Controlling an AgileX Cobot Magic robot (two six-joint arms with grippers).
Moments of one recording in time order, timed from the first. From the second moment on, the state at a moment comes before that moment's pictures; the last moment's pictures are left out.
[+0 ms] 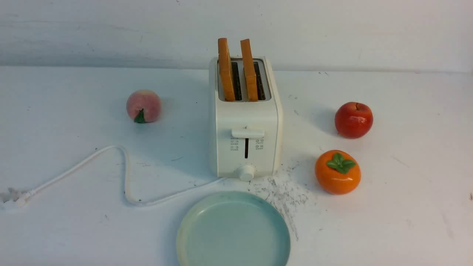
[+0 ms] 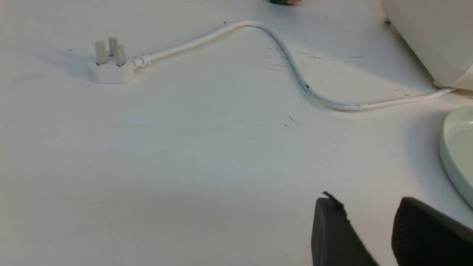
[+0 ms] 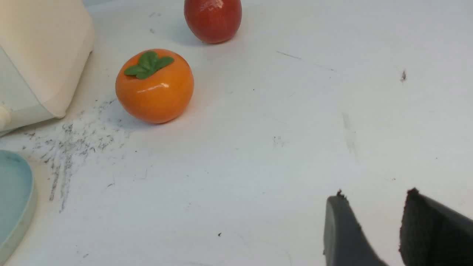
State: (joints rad) right arm 0.00 -0.01 0.01 0.02 0.40 0.18; left arm -0.04 -0.01 0.03 -0.11 0.39 -0.17
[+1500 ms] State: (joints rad) right arm 0.00 -0.01 0.02 0.01 0.37 0.22; left arm -0.04 -0.01 0.03 -0.73 -0.08 -0.38
